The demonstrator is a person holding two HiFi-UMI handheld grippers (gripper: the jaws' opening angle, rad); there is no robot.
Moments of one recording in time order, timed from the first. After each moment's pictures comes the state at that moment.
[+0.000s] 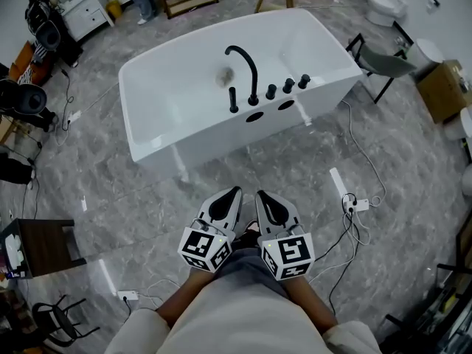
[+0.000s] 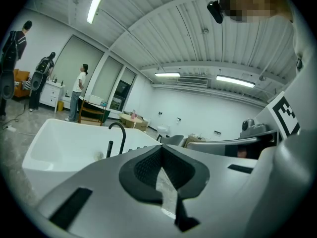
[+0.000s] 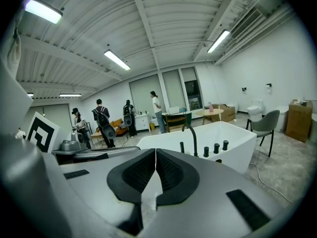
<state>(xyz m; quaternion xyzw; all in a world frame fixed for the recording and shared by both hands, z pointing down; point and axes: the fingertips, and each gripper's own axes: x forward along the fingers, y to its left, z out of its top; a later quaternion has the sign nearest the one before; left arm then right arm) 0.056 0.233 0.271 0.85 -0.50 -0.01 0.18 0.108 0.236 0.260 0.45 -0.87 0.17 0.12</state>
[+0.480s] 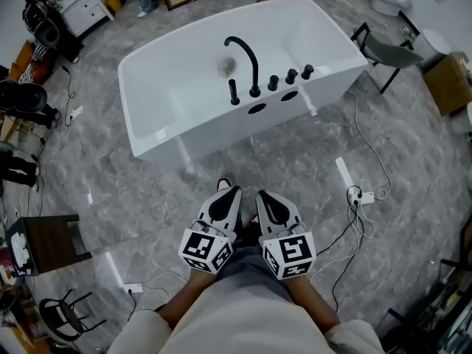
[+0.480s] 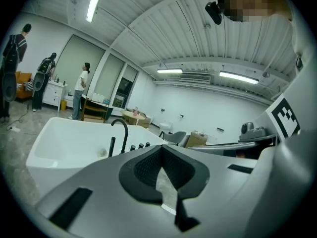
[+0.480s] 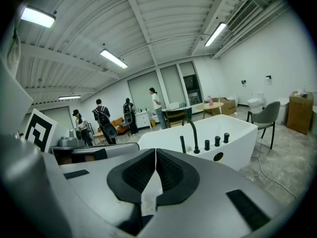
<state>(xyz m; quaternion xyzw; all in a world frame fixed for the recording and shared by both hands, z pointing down) 0.063 0.231 0.284 0.84 -0.51 0.01 0.19 0.118 0.234 0.282 0.44 -0.87 0.20 0.12</state>
